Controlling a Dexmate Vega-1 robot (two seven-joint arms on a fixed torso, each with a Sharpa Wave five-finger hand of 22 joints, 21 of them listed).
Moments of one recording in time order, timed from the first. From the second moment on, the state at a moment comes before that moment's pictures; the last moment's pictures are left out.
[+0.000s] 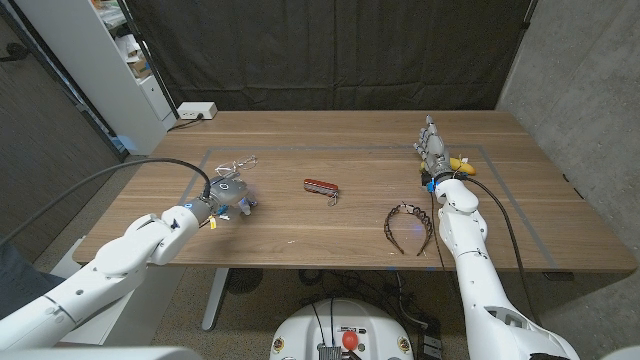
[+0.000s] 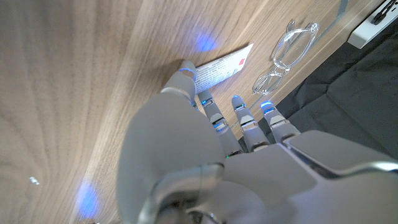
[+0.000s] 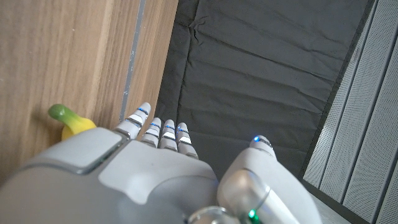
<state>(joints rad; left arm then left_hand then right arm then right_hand) 1.34 0.96 0.14 -1.94 1.10 0.05 -0.09 1.22 0.01 0.28 -0.15 0.21 0.83 -0.19 0.28 0.19 0.79 -0.22 0.25 0.20 0.37 -0.04 0.20 0.17 0.09 0.11 0.20 0.17 -0.87 0.07 0.20 -1.32 0.01 0.11 0.19 0.18 -0.01 0.06 -0.02 0.30 0.06 0.08 0.19 0.18 0.02 0.09 0.19 0.18 -0.04 0.07 0.20 0.20 0.10 0.02 0.18 0.17</state>
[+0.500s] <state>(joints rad) 1.33 0.96 0.16 -1.94 1.10 0.06 -0.11 1.23 0.02 0.26 -0.15 0.21 0.95 -0.18 0.31 0.19 0.91 -0.22 0.24 0.20 0.45 -0.05 0.21 0.17 0.13 0.09 0.20 0.17 -0.87 0.08 0.21 -1.32 0.01 0.11 0.19 0.18 -0.01 0.06 -0.02 0.31 0.06 0.08 0.19 0.18 0.02 0.09 0.19 0.18 -0.04 0.07 0.20 0.20 0.10 0.02 0.18 0.17</state>
